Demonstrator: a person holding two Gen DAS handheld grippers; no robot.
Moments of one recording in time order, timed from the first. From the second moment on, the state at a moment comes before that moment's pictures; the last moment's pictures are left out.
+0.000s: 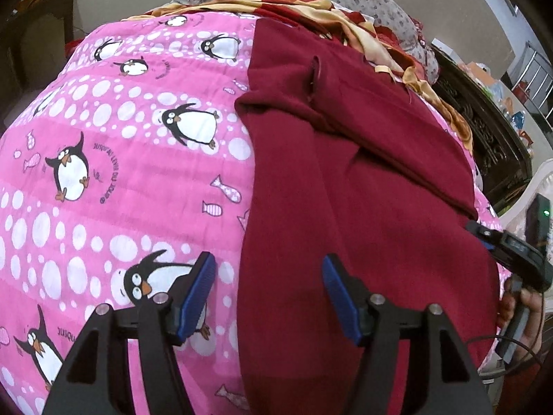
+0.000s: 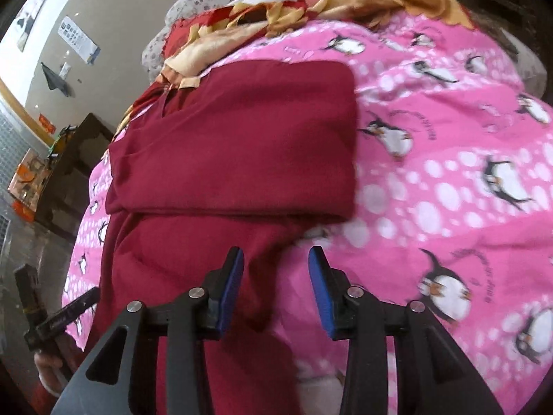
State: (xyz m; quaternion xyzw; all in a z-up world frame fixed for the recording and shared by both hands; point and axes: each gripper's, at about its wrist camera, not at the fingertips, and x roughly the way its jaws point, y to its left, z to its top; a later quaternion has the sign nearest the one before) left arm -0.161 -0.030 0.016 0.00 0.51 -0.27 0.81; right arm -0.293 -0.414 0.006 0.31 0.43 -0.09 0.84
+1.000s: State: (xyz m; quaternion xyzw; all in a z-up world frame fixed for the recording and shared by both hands) left arm -0.201 -0.021 0.027 0.04 0.51 -0.29 0.81; right arm -0.396 -0.392 0.039 0.26 0.43 -0.09 0.86
